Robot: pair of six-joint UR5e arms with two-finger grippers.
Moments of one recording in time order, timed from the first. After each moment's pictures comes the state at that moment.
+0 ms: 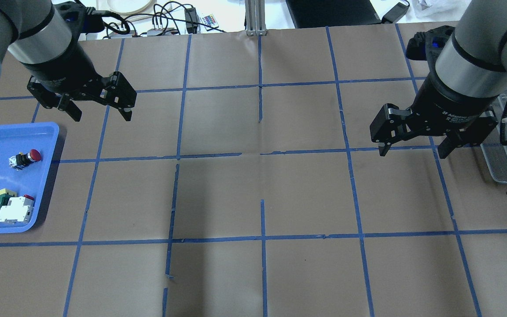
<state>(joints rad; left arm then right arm) -1.48 -1.53 -1.59 -1.60 1.60 0.13 1.56 -1.79 1.71 -1.42 -1.58 0.09</state>
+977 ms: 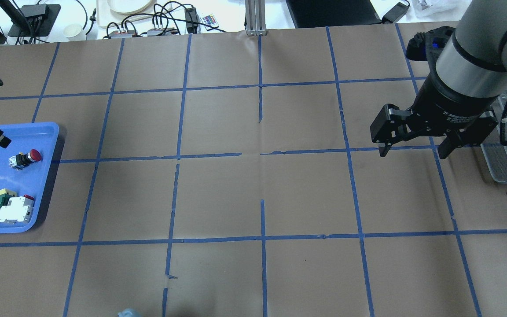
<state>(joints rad) -0.89 -1.68 -1.71 -1.31 1.52 1.14 1.55 -1.79 1.71 -1.42 -1.57 0.08</state>
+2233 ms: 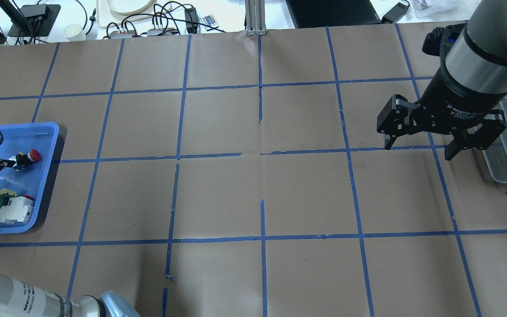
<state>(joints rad) -0.66 -2.05 -1.77 -0.85 1.20 1.80 1.53 -1.79 1.71 -1.42 -1.57 0.24</state>
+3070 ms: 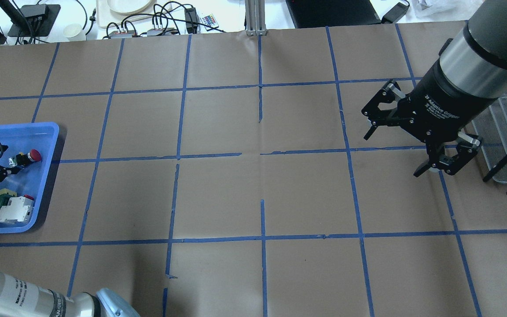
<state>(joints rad) -0.62 -2.10 -1.78 -0.88 1.12 1.94 1.52 -1.81 1.71 -1.39 -1.38 0.72</state>
